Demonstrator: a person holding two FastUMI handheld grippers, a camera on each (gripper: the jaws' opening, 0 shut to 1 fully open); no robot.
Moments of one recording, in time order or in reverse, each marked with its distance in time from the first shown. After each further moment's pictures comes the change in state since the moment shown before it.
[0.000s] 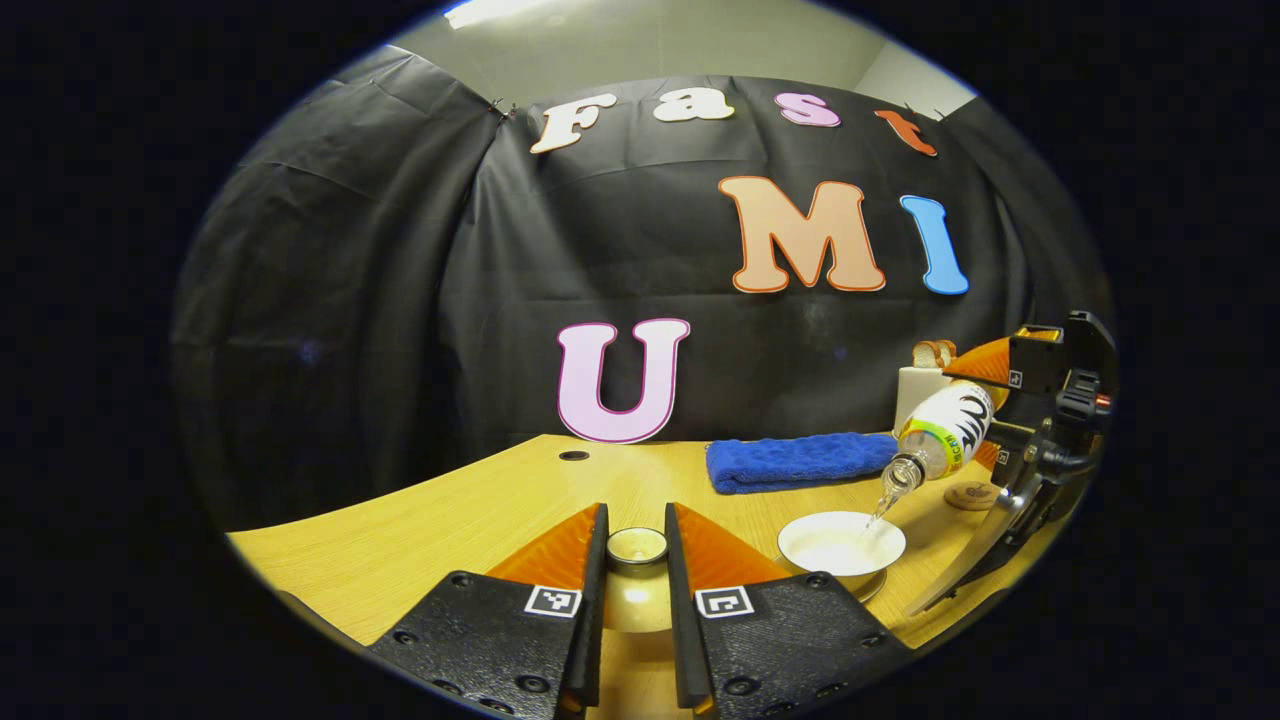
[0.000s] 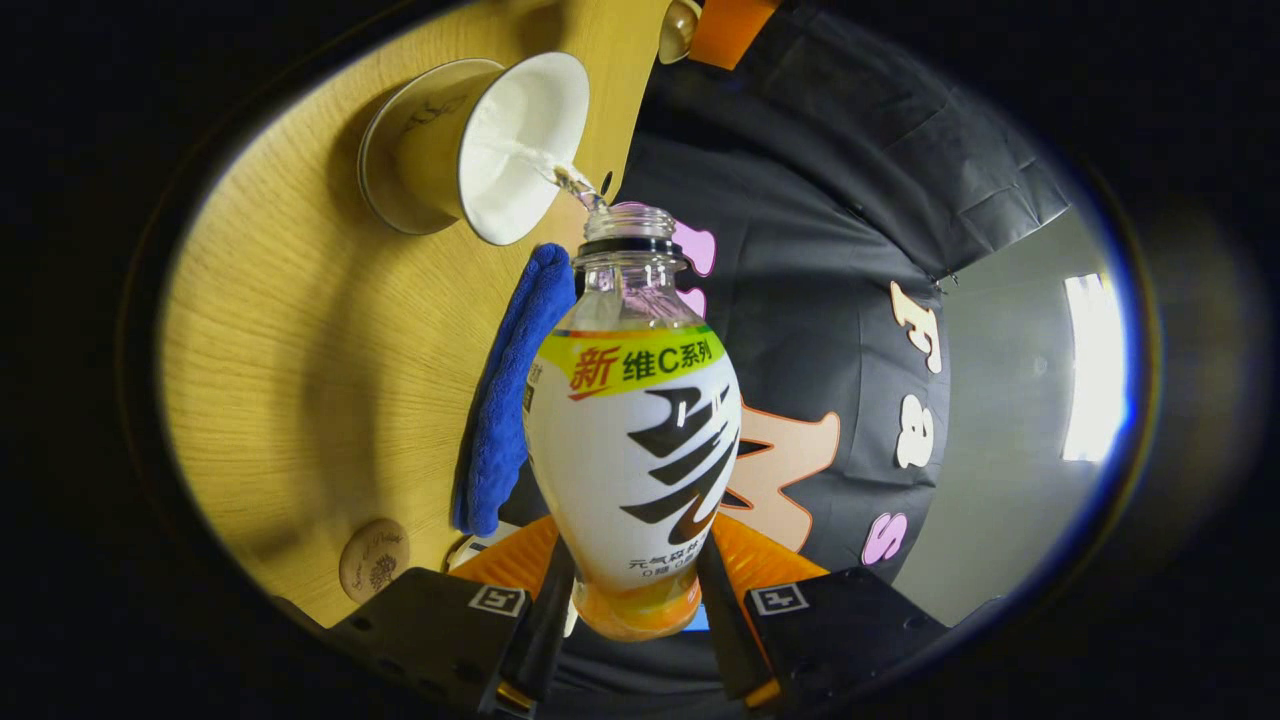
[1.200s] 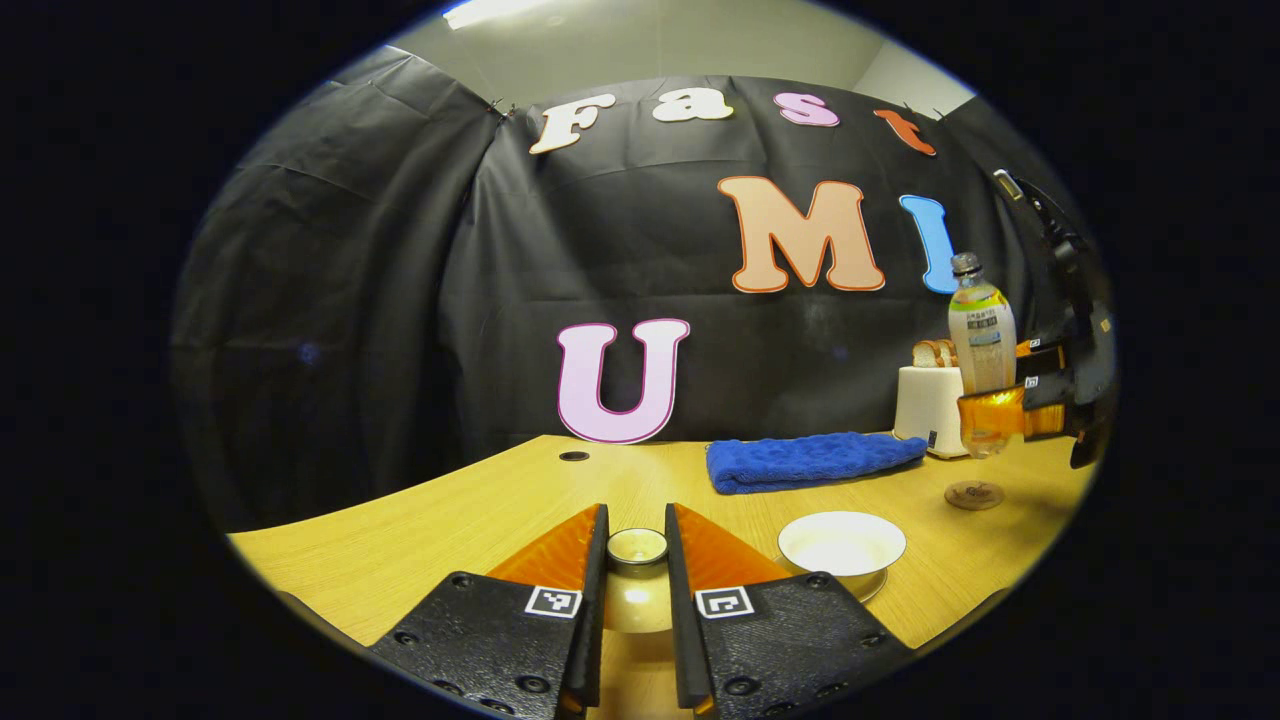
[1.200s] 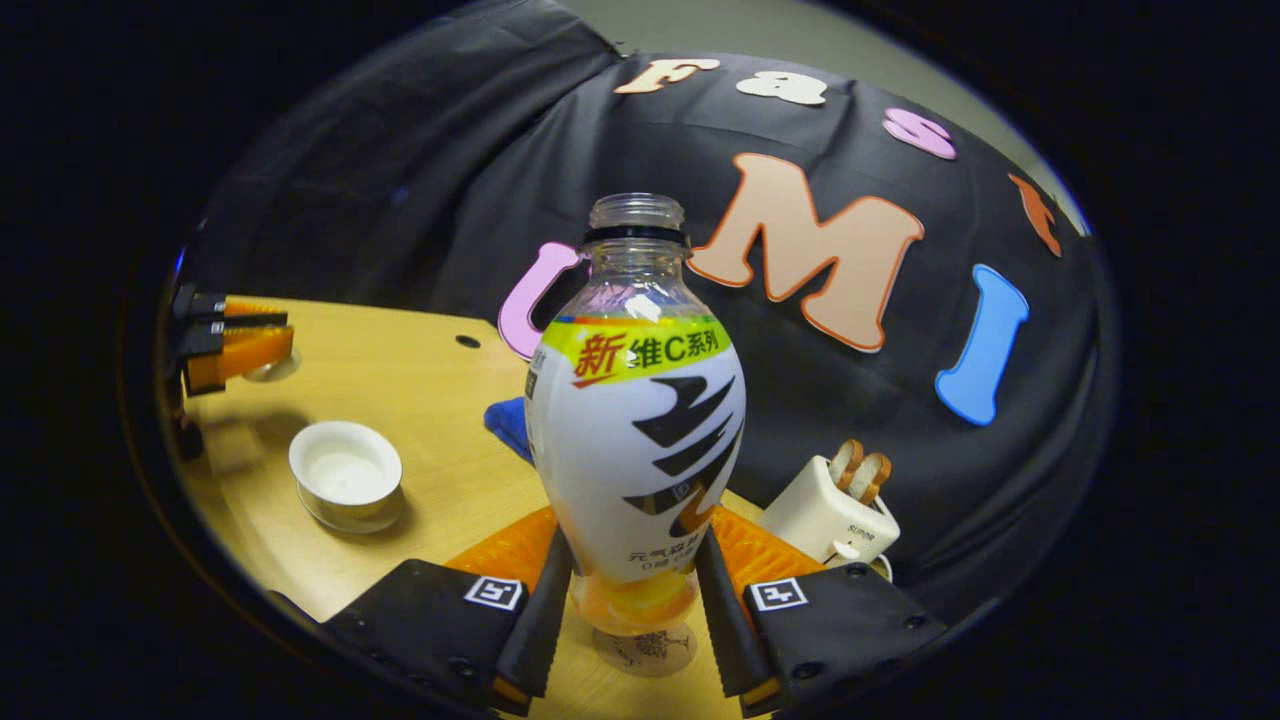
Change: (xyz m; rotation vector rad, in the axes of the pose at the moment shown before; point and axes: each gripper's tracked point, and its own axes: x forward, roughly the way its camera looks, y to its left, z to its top) left arm 0.000 -0.001 0.001 0.002 -0.001 0.000; right arm 0.005 0.006 -0.064 1.457 0.109 0.329
